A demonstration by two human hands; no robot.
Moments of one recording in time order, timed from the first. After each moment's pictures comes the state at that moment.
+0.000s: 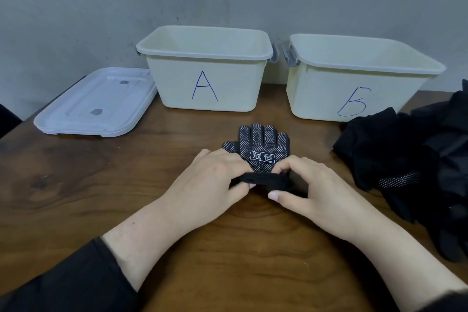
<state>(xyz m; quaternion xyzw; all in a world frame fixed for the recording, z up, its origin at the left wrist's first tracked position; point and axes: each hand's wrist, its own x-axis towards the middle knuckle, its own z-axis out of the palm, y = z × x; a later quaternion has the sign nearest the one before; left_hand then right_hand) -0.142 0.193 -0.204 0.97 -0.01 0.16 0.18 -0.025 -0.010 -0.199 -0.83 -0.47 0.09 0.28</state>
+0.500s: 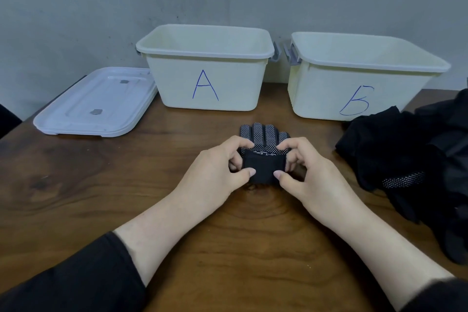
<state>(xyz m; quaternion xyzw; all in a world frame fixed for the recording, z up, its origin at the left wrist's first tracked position) -0.128 0.194 -0.211 0.91 0.11 0.17 0.37 -0.015 0.008 -0.217 -0.82 -0.41 0.03 0.40</state>
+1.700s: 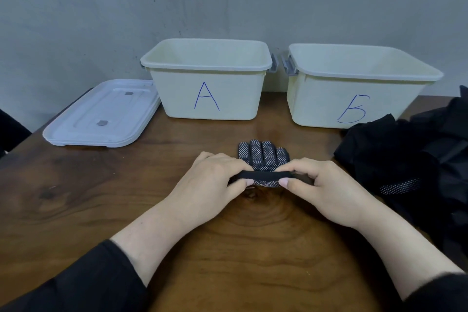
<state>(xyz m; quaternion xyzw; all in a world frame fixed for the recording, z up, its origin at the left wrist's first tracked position) -0.132 0.203 -0.207 0.96 0.02 0.17 0.20 0.001 -0.006 -0.199 -0.80 -0.46 0.14 0.37</state>
